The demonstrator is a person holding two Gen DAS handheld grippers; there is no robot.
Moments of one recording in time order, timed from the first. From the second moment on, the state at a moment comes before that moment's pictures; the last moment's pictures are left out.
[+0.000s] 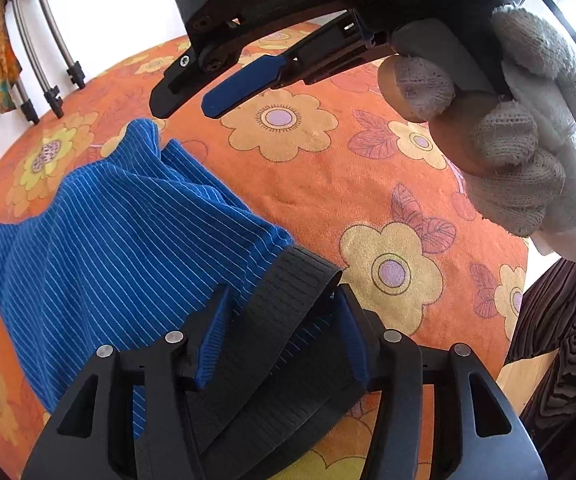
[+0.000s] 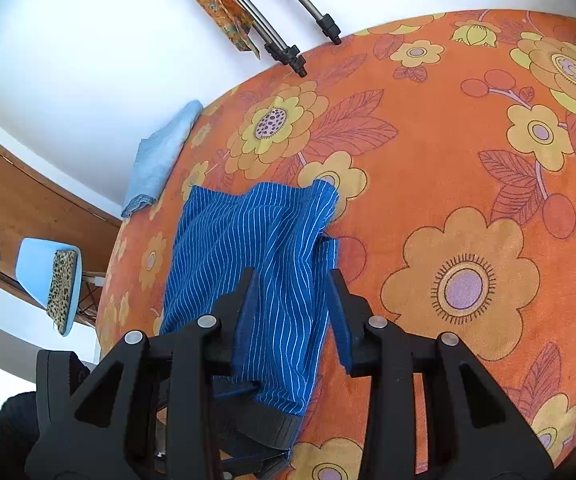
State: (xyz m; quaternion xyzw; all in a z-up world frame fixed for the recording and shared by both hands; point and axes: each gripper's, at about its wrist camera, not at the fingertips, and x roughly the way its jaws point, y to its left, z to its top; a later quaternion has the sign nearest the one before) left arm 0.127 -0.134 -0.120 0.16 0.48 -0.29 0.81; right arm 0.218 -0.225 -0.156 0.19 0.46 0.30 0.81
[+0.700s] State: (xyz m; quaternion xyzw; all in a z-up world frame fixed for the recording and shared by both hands) left arm 0.090 -0.125 -0.095 0.13 0.47 -0.34 0.81; right arm 0.258 -0.182 -0.178 0.10 0.48 0.25 0.83
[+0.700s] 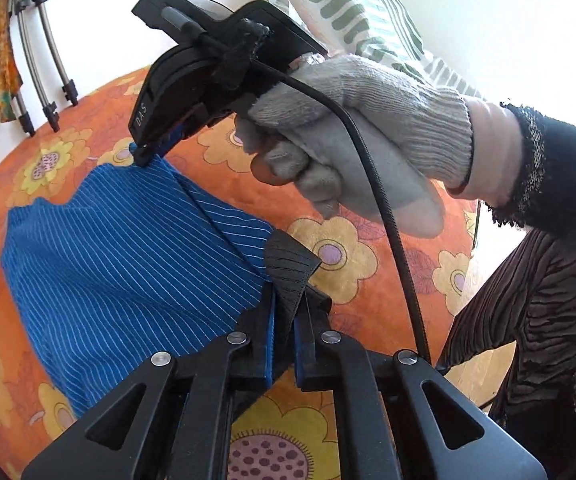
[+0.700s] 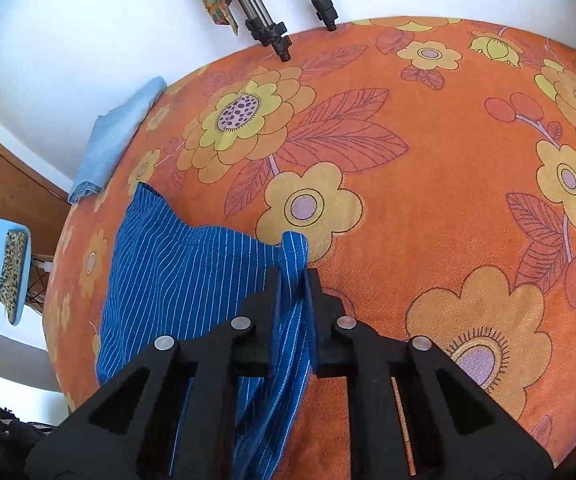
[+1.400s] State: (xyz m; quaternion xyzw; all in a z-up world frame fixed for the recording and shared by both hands) left arm 0.111 0.018 -0.082 -0.03 0.48 -0.16 0.86; right arm 0.137 -0.180 -0.147 0.07 0.45 0.32 0.83
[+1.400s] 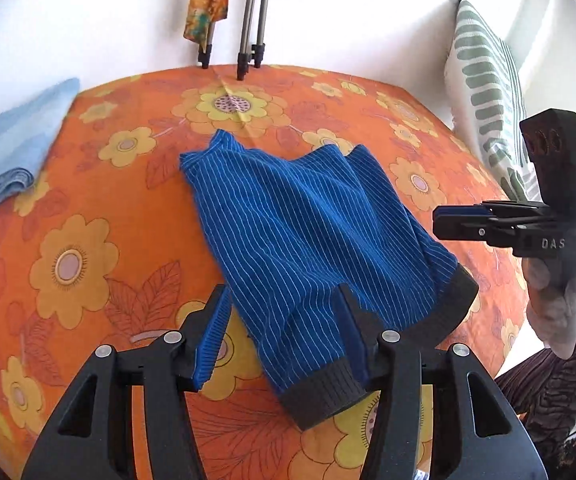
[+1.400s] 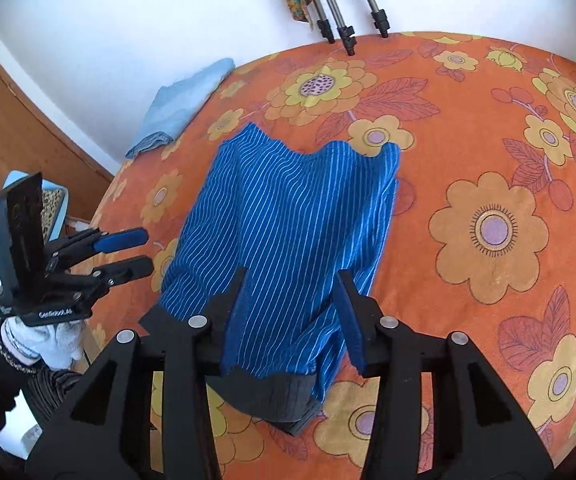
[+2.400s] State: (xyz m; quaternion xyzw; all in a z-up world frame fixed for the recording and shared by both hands) left arm 0.120 0.052 -0.077 -0.10 0.48 -0.17 0.85; right arm 0.176 -0.211 -0.185 0.17 0.51 0.25 0.80
